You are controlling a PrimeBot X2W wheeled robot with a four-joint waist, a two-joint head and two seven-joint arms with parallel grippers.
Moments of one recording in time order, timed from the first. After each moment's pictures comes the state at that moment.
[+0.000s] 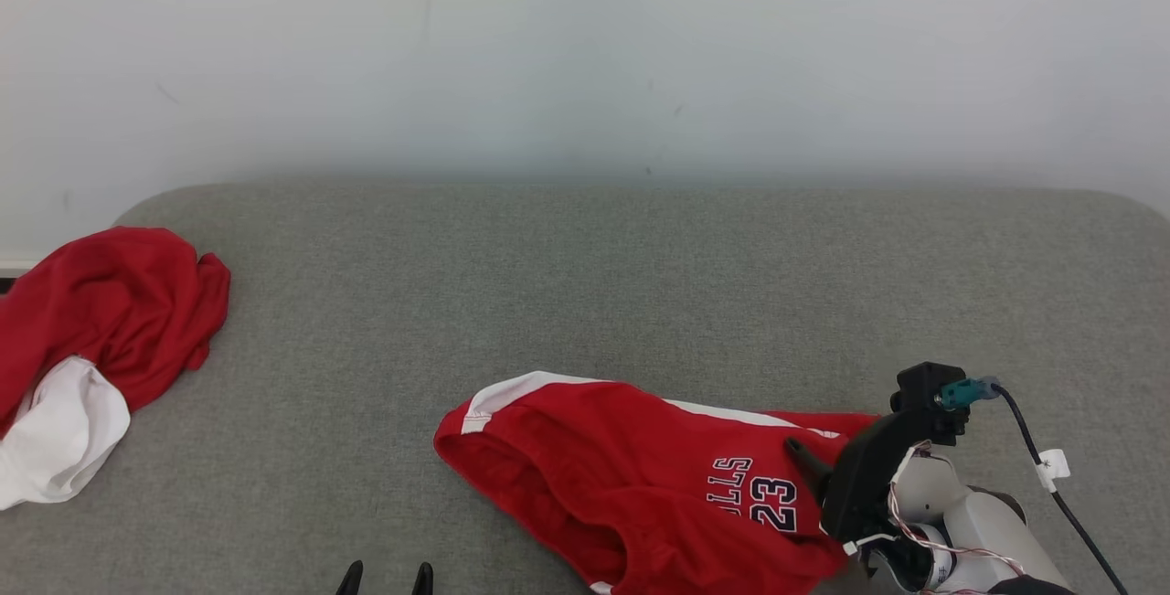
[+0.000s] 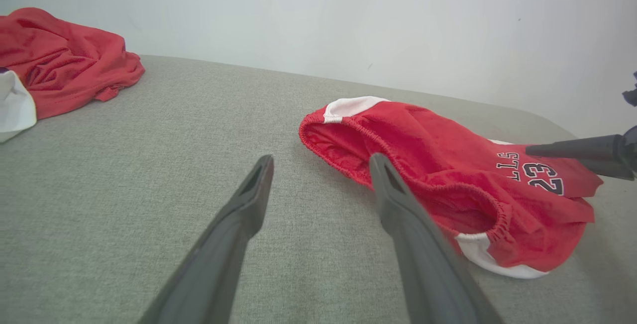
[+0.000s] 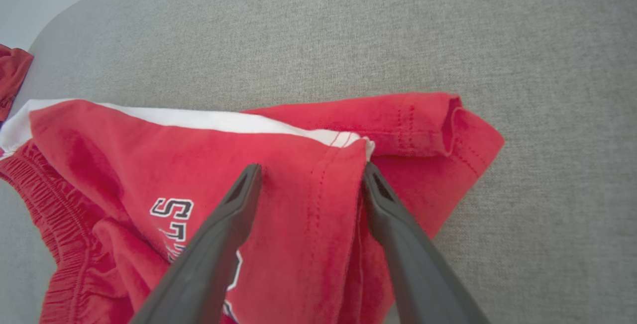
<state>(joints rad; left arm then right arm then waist) 0.19 0.08 -0.16 0.11 -0.26 -0.13 -0.26 -0.41 -0.06 0.03 0.70 0.40 0.13 0.46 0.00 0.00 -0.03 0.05</state>
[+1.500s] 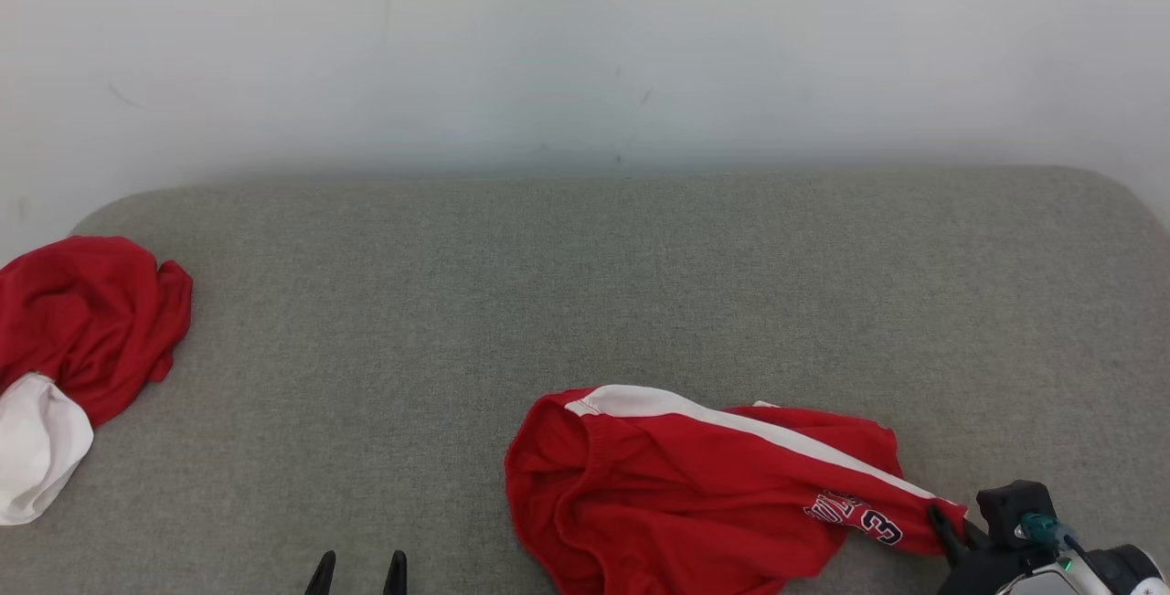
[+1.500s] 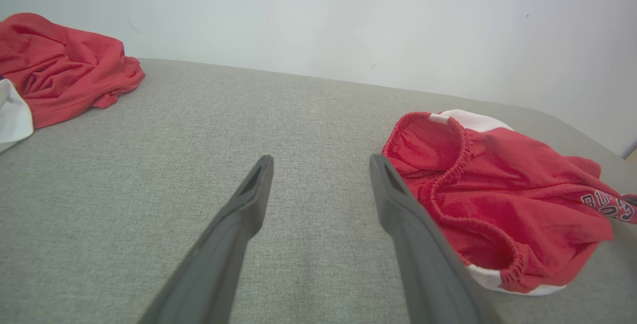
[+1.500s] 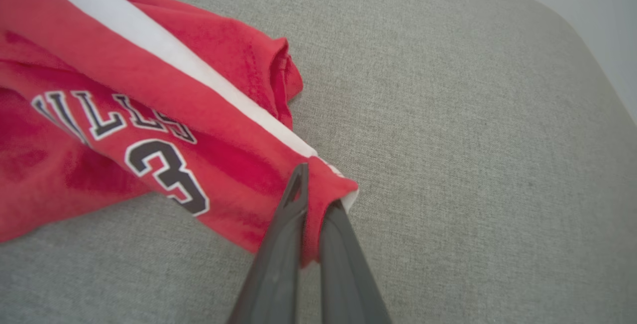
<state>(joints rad) 0.17 0.08 -0.11 0.12 -0.25 -0.13 -0.26 -0.20 -0.34 0.25 0.64 0.20 0.13 0.01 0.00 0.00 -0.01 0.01</state>
